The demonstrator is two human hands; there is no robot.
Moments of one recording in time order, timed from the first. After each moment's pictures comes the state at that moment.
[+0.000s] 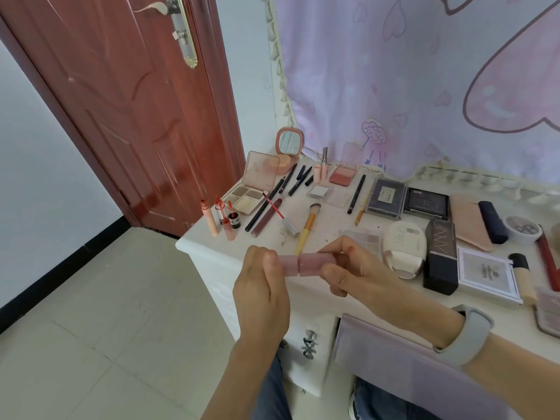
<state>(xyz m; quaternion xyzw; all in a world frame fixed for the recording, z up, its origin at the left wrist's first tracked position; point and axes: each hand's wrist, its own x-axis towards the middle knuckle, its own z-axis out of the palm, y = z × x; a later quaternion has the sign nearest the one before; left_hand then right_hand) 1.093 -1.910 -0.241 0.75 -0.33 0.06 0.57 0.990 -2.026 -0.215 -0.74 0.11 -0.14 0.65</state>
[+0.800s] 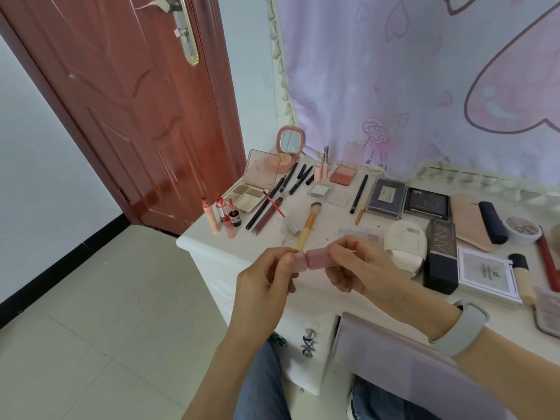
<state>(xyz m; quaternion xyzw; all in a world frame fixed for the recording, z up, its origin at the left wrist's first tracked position) 1.104 -1.898 -0.234 0.71 -0.40 -0.09 0.58 0.996 -2.034 -0.217 -0.66 0.21 -0.15 0.71</state>
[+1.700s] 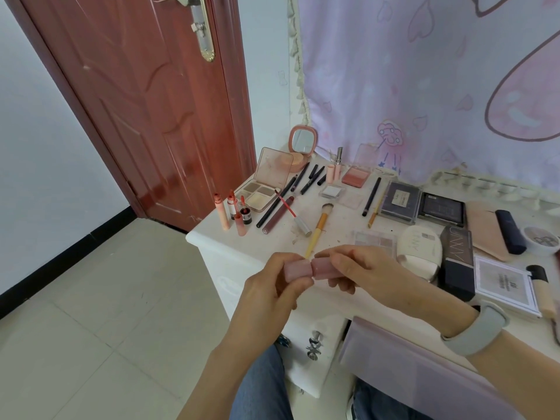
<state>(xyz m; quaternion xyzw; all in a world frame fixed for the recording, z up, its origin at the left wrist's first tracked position) 1.112 -1.883 -0.239 0.72 -0.44 -0.14 0.52 1.006 -2.039 -0.209 -0.84 0.15 -0.07 0.52</state>
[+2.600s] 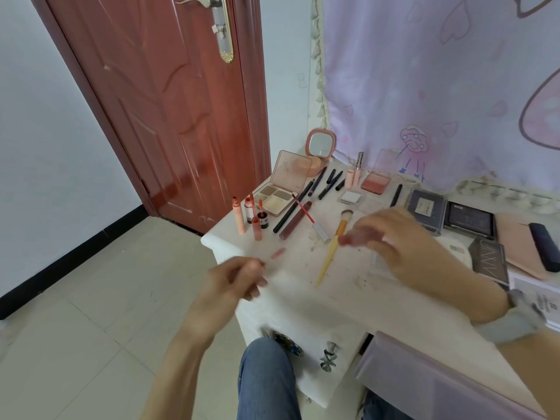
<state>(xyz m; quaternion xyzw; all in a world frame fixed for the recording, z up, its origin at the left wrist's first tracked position) 1.173 -1.849 -0.238 0.71 -0.28 -0.24 0.60 1.022 -2.067 -0.196 -0.96 0.10 -0.21 0.18</state>
